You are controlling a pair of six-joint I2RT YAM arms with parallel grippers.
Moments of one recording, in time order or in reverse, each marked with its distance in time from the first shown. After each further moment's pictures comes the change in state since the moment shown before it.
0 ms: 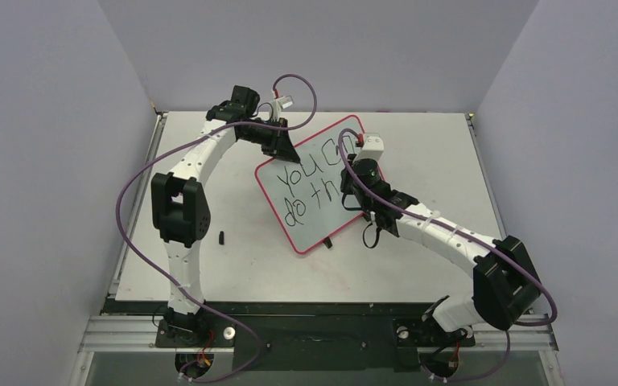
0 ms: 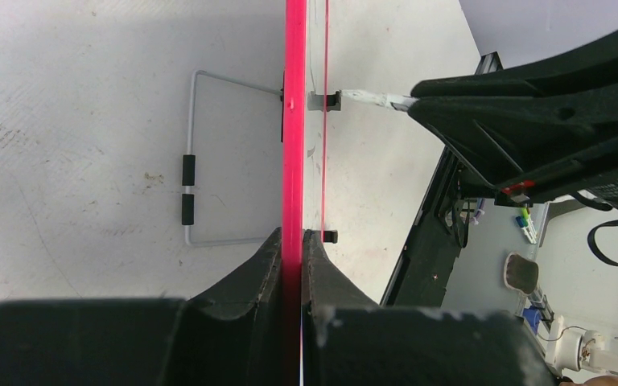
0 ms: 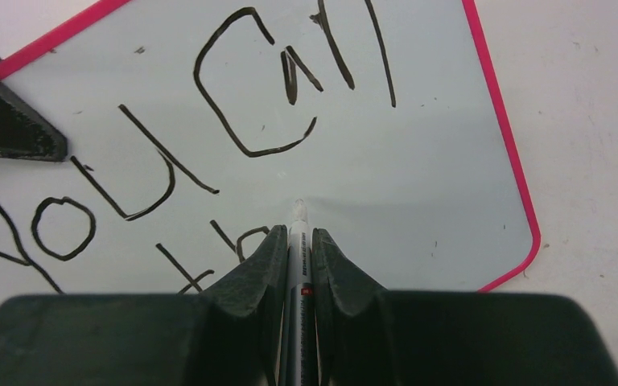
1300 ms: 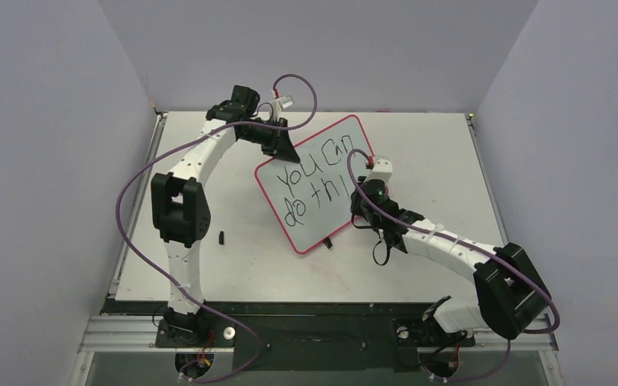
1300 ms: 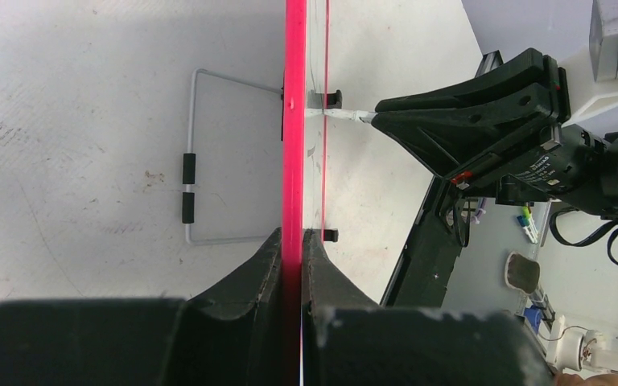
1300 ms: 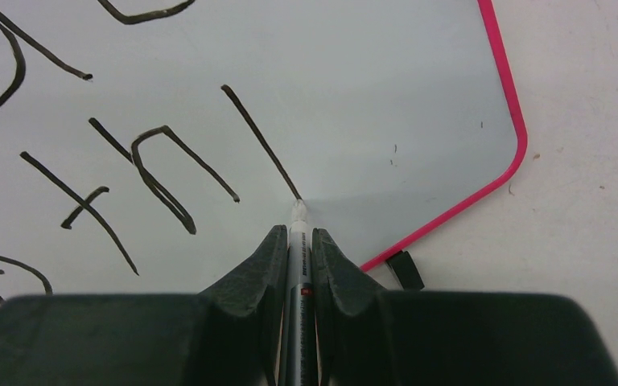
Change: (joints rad) left arm 0.000 0.000 0.005 -0.011 -0.006 0.003; right arm -0.035 -0.042 -0.219 0.068 -0.043 0.061
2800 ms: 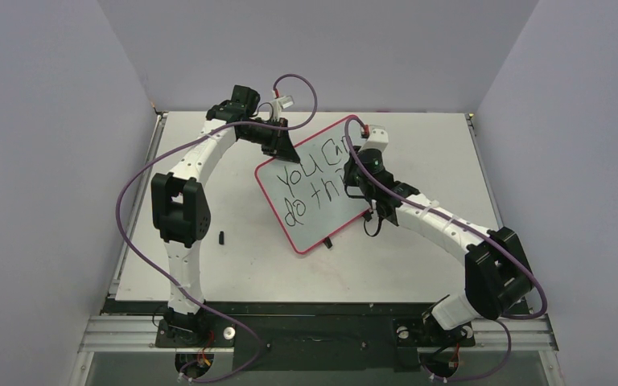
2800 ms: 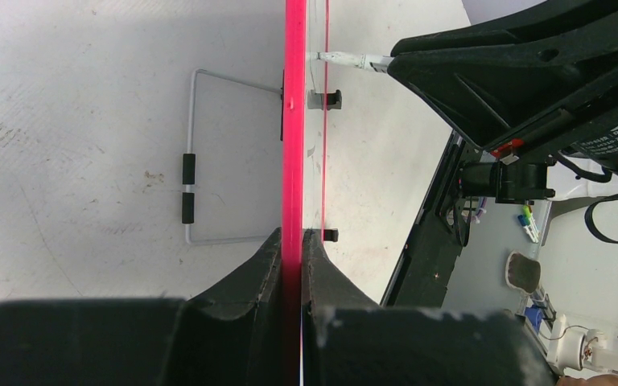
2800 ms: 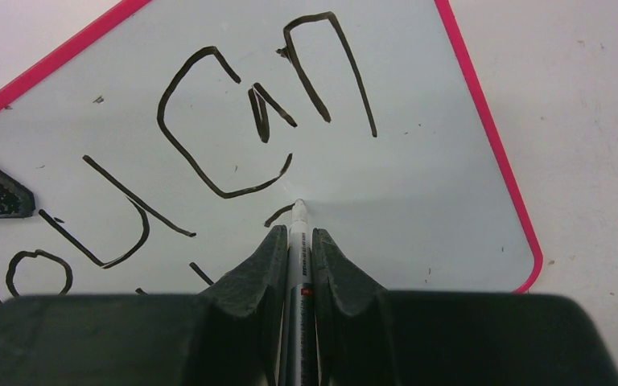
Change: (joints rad) left arm -0.001 0.000 0.003 -0.002 0.001 0.004; right arm -0.048 0.124 0.280 -0.071 -0.035 -0.032
